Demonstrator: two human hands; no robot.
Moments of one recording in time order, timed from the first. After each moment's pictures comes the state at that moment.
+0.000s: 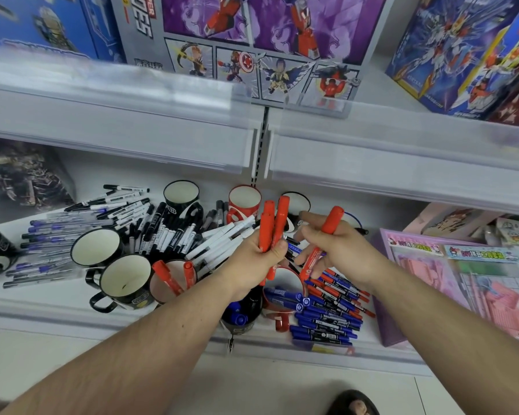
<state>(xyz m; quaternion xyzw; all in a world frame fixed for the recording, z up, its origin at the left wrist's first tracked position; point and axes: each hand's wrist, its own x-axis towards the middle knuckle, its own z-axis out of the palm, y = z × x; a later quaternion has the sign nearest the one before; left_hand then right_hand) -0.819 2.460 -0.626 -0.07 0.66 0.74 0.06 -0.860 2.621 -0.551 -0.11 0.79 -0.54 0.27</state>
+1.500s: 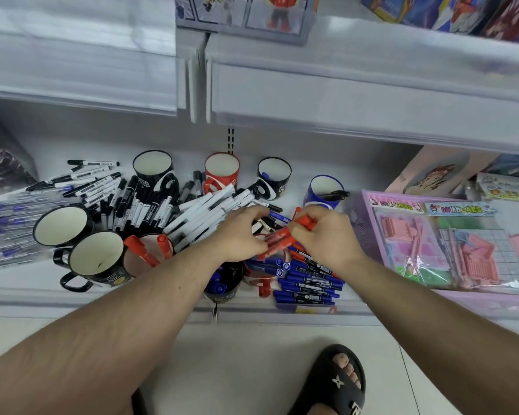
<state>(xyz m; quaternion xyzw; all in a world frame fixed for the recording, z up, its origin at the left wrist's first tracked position) -0.841 2.471 -0.651 -0.03 0.90 0.42 0.13 -0.859 2.655 -0.621 -0.12 0.93 -0.34 0.05</state>
